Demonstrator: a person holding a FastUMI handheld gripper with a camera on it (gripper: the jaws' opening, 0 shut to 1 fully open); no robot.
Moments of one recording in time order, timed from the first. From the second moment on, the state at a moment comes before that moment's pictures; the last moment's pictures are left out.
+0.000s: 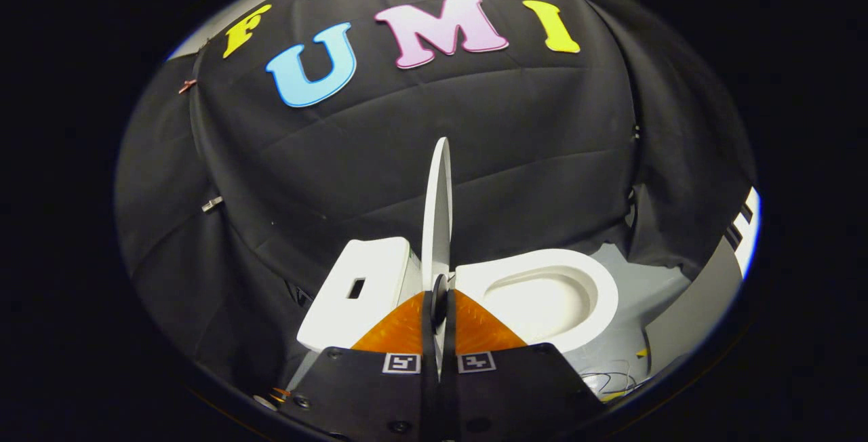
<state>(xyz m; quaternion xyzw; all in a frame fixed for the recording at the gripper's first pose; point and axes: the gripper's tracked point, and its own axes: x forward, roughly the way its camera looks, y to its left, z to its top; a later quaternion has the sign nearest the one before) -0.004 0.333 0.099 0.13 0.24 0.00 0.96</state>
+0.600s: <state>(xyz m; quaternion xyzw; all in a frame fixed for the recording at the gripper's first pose) 0.002 0.405 0.100 0.05 0.20 -0.01 0.98</state>
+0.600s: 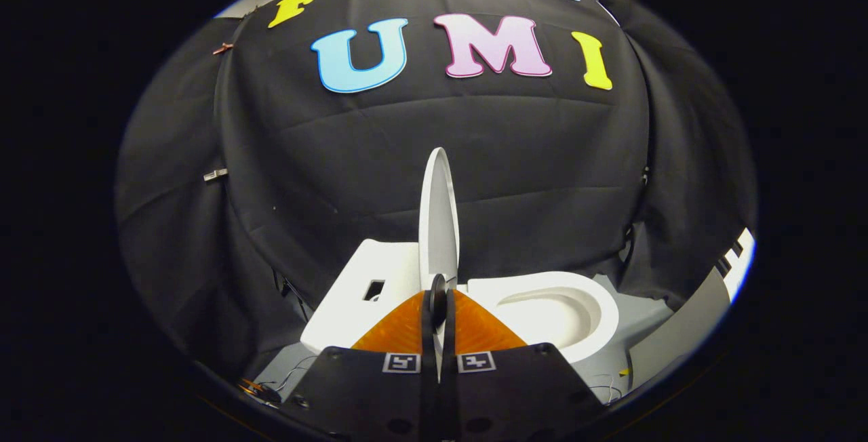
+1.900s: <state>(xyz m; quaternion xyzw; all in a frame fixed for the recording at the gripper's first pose) 0.007 0.510 0.081 -0.02 0.17 0.02 0.98</state>
